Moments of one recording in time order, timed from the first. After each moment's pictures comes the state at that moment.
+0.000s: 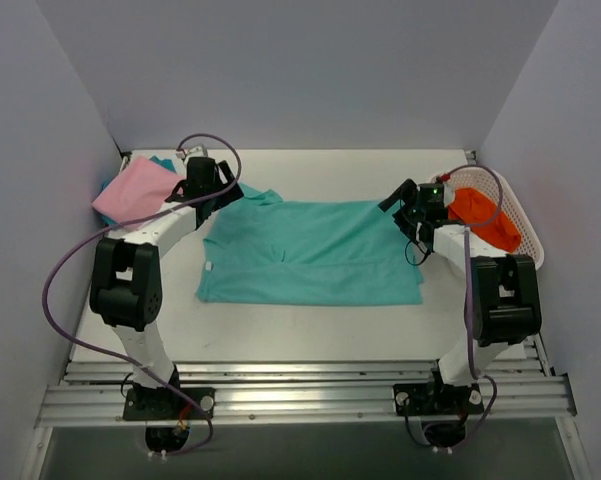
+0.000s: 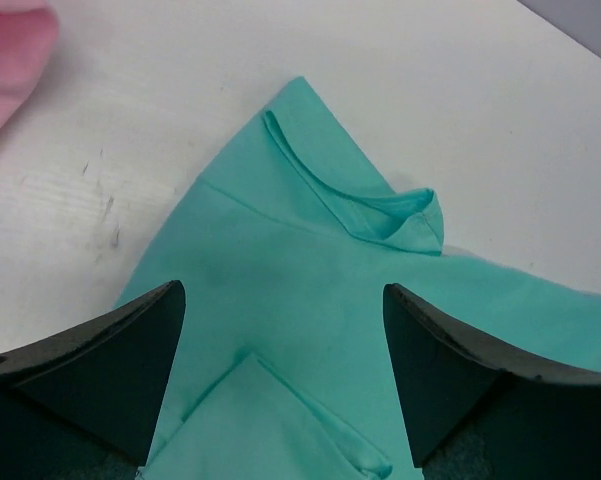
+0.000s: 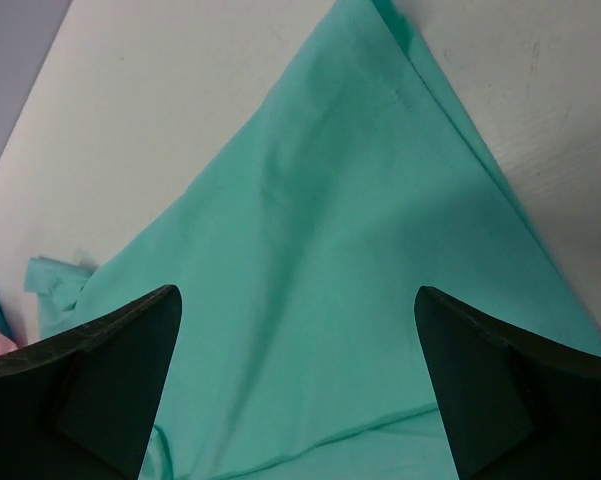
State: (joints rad) left arm -0.24 1.80 1.29 -0.09 -0.17 -0.62; right arm 0.05 1.63 0.94 0.04 -0.03 0.84
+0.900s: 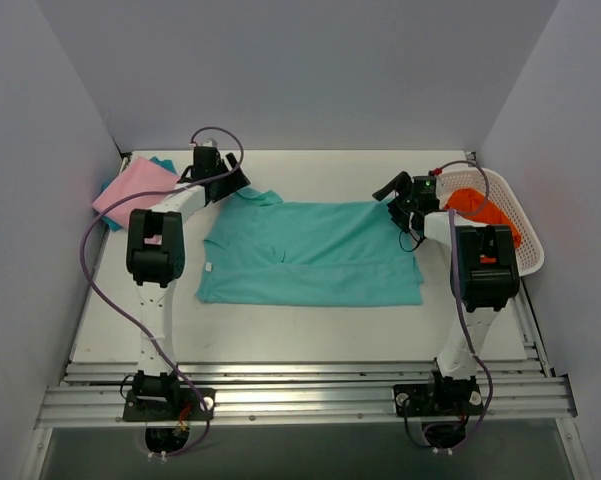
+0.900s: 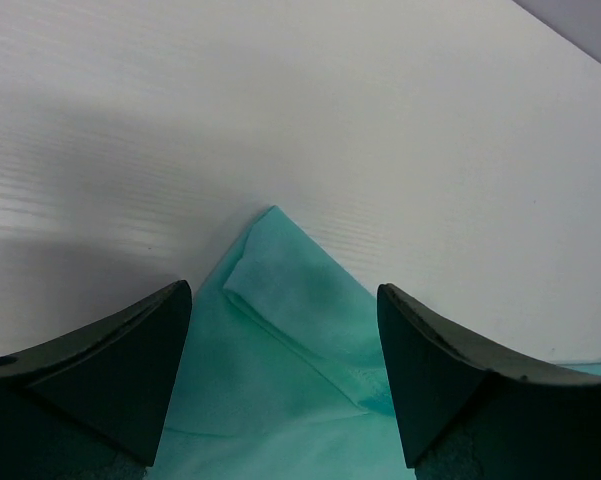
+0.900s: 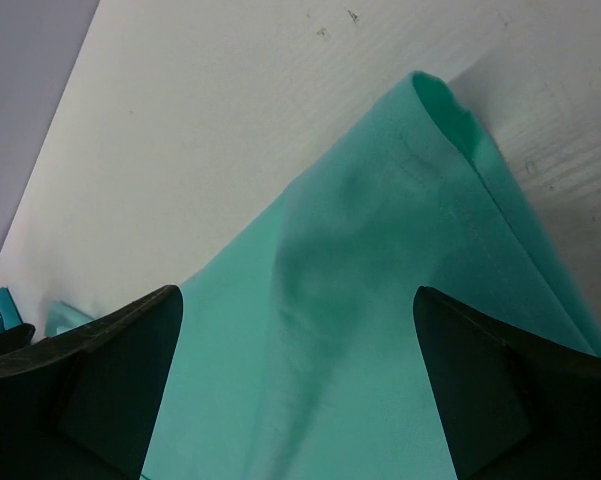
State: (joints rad) left arm -0.14 2.37 1.84 -0.12 0.11 -0.59; right arm 0.03 1.95 1.14 0.18 -0.10 0.88
